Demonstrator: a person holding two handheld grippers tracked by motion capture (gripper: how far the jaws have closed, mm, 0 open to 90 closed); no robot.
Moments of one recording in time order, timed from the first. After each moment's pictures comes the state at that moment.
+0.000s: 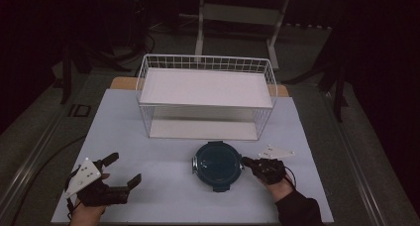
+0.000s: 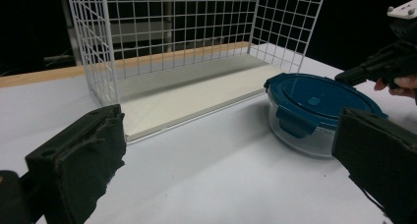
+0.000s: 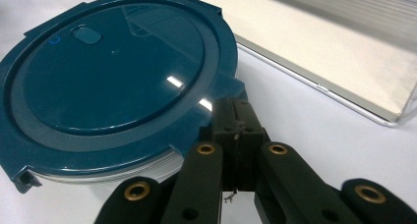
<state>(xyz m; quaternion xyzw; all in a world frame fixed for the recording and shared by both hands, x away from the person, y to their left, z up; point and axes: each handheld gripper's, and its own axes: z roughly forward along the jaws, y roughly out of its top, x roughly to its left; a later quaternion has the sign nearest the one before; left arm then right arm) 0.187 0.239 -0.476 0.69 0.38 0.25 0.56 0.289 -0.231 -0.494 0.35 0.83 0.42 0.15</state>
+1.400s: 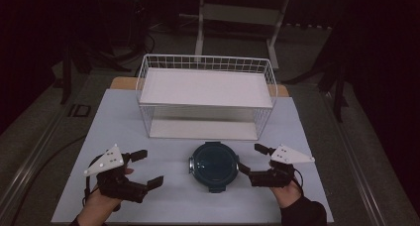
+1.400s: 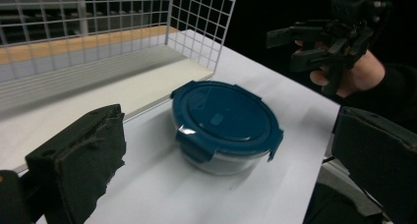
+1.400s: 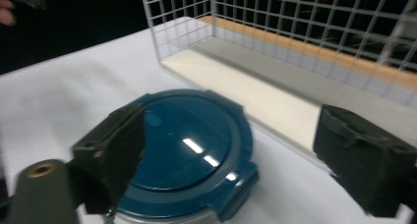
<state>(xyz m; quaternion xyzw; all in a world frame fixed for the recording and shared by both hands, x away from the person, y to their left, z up) 0.211 0.189 -0.431 0.74 0.33 0.10 0.58 0.263 -0.234 -0.448 0.30 0.77 0.53 0.18</state>
